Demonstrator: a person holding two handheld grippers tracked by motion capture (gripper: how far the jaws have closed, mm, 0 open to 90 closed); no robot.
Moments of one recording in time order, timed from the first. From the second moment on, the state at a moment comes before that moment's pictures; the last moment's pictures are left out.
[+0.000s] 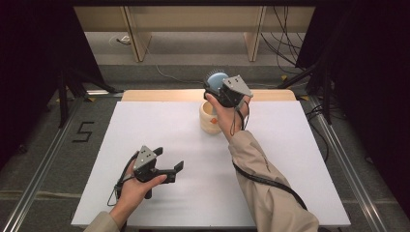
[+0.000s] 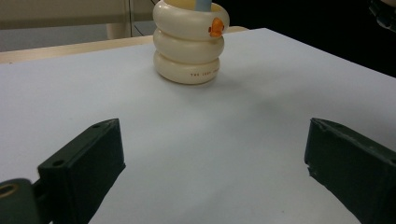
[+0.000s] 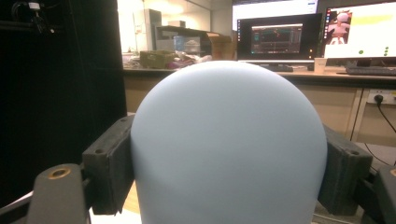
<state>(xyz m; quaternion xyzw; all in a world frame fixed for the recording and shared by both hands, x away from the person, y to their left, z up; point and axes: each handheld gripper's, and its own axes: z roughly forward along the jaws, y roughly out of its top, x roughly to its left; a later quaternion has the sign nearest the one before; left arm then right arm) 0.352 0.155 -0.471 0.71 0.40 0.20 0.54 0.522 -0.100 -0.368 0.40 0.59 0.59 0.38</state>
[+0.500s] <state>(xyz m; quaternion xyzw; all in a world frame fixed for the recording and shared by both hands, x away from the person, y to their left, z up) 0.352 0.155 -0.470 0.71 0.40 0.20 0.54 0.521 -0.101 -0.373 0.40 0.59 0.58 0.38</state>
